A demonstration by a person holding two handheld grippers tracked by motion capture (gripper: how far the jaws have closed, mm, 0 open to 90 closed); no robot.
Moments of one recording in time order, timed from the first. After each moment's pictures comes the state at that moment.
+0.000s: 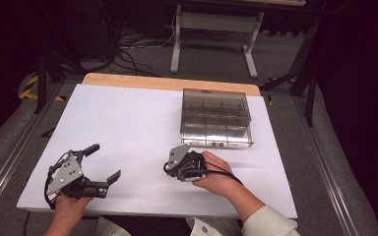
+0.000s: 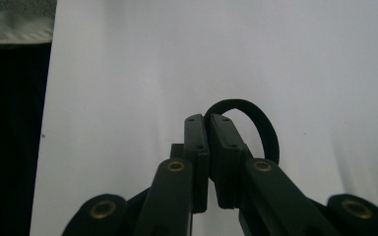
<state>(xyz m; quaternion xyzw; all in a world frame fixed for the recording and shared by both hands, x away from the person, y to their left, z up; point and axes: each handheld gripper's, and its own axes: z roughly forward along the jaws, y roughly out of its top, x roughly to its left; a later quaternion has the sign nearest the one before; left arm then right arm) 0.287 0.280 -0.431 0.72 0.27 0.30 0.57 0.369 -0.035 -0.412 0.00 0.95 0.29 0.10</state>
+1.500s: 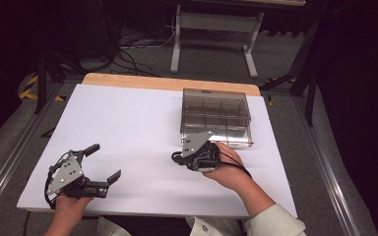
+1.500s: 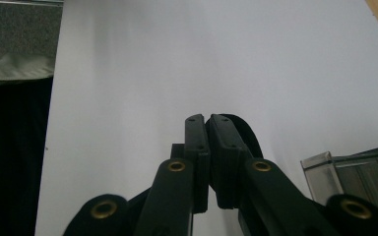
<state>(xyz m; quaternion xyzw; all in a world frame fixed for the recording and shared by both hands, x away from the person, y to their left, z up) 0.287 0.280 -0.431 0.72 0.27 0.30 0.57 0.373 -0.066 -0.370 0.02 0.93 0.35 0.13</state>
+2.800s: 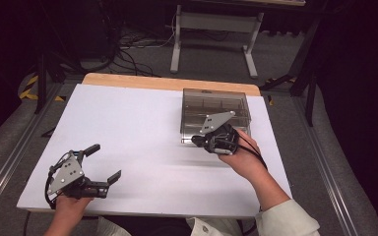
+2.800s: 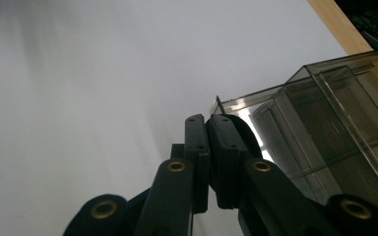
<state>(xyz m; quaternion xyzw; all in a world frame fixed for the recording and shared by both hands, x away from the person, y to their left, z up) 0.287 0.280 -0.431 0.72 0.27 0.30 0.57 0.403 -0.106 -0.342 0.13 0.92 0.33 0.16</state>
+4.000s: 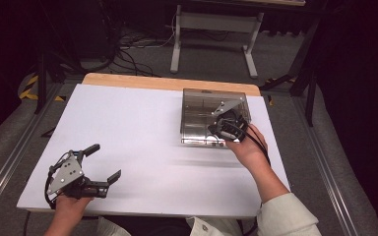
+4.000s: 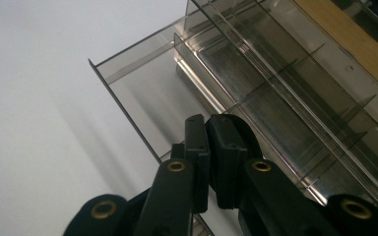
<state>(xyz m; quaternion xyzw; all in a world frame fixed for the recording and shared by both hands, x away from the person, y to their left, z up) 0.287 0.280 -0.432 0.71 0.27 0.30 0.57 0.447 -0.133 -0.353 0.27 0.90 0.29 0.18</state>
